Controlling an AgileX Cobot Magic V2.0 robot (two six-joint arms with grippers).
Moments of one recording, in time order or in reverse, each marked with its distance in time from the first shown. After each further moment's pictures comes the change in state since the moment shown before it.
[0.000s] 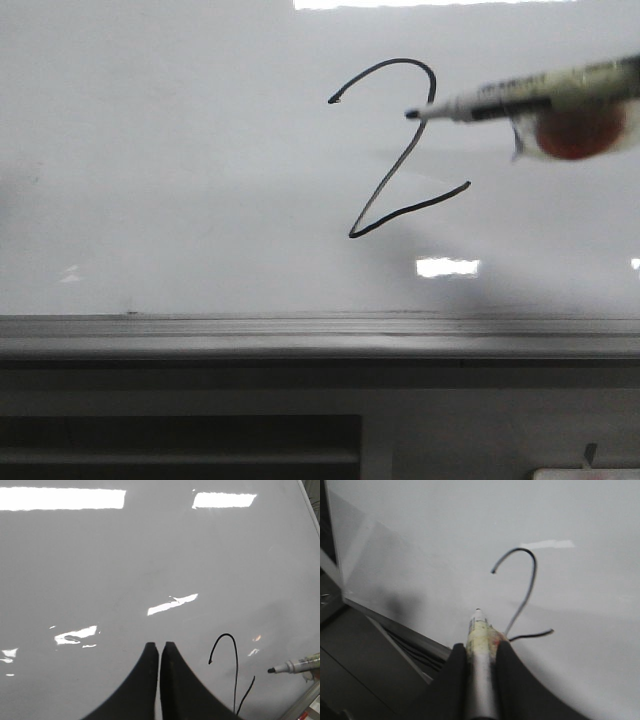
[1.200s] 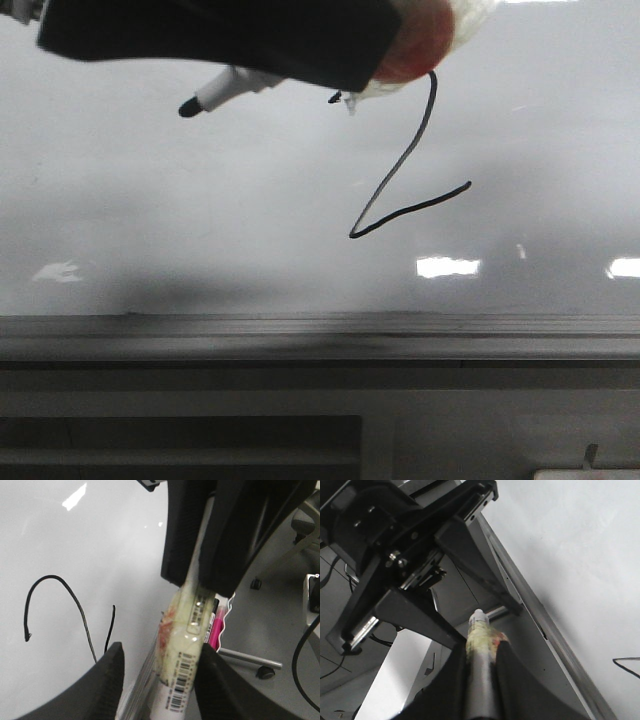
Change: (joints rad) left arm -0.305 0.497 -0.294 0.210 0.282 0.021; right arm 0.000 0.481 -0.536 -0.488 0.575 0.149
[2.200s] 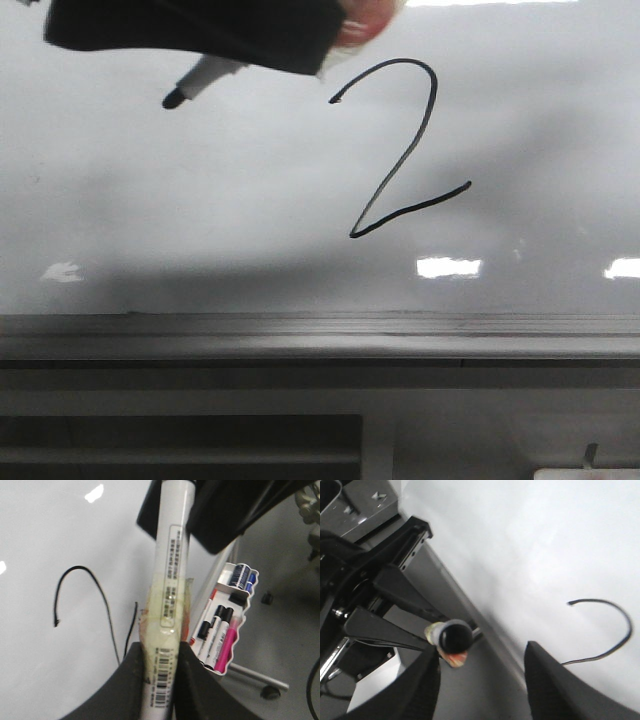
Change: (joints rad) left arm 0.052 -0.026 0.050 0.027 -0.088 -0.116; right arm -0.068 -0.044 -0.002 0.000 -0.162 0.117
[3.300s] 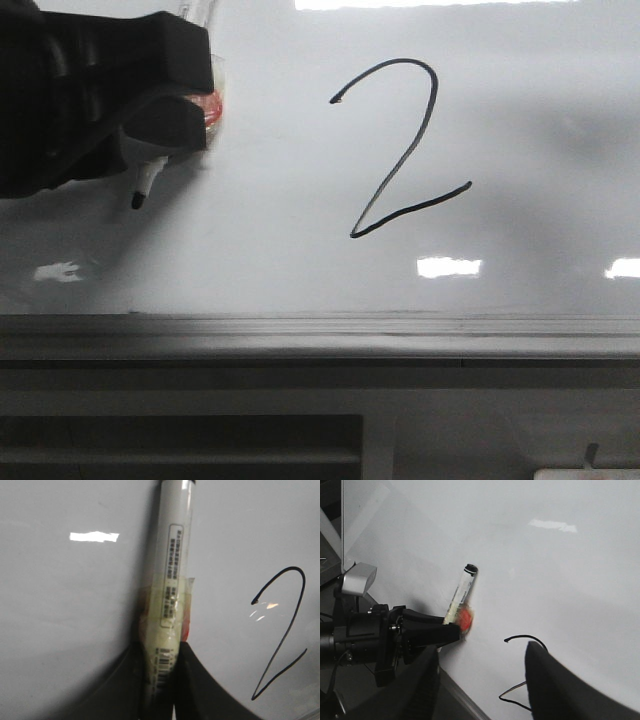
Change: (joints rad) left arm -0.062 0.186 0.215 -0.652 -0.710 -0.036; right arm -0.068 -0.178 0.006 -0.050 -0.136 0.108
